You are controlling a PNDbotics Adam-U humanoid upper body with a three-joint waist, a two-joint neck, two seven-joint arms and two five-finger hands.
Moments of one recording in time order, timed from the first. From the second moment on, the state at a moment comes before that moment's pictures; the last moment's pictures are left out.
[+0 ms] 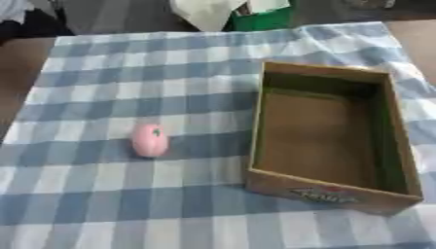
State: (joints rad) left arm -0.37 0.63 0.18 -1.90 -0.16 -0.13 0.25; right arm -0.17 -0.30 -0.28 -1.99 -0.35 -0.45 0.09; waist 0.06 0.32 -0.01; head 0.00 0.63
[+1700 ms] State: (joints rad) left arm -0.67 0.89 -0.35 -1.77 -0.29 0.06 -0.59; right arm -0.17 -0.30 -0.26 -1.99 -0.38 -0.42 0.14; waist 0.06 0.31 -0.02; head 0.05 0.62
